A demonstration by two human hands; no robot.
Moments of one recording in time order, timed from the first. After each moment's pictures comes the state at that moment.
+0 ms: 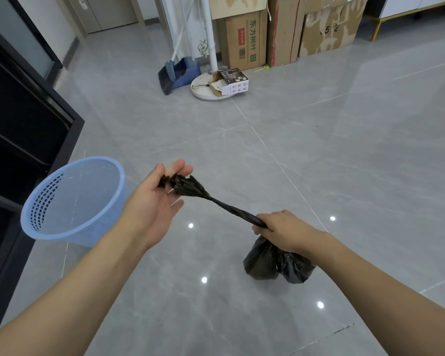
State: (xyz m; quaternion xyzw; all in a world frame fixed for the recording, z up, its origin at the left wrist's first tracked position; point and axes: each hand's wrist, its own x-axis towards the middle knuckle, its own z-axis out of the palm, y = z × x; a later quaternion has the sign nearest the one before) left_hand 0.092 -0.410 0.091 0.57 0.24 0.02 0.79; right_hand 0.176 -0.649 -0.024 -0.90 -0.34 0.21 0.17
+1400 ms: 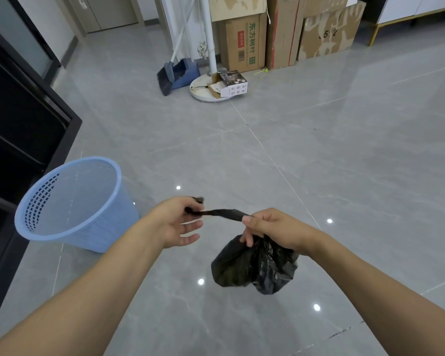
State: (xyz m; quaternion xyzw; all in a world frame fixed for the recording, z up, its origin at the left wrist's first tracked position) left_hand 0.114 -0.413 0.048 0.59 0.43 -0.18 0.66; right_hand 0.169 -0.646 -0.006 -0.72 -0.24 0.38 0.54
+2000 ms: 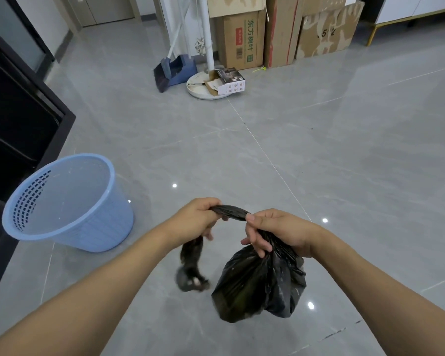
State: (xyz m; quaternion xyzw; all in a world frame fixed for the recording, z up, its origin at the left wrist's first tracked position) left_hand 0.123 -0.437 0.019 0.83 0.06 -0.17 0.53; right_hand 0.171 -0.653 -0.003 -0.59 -0.23 0.48 0.61
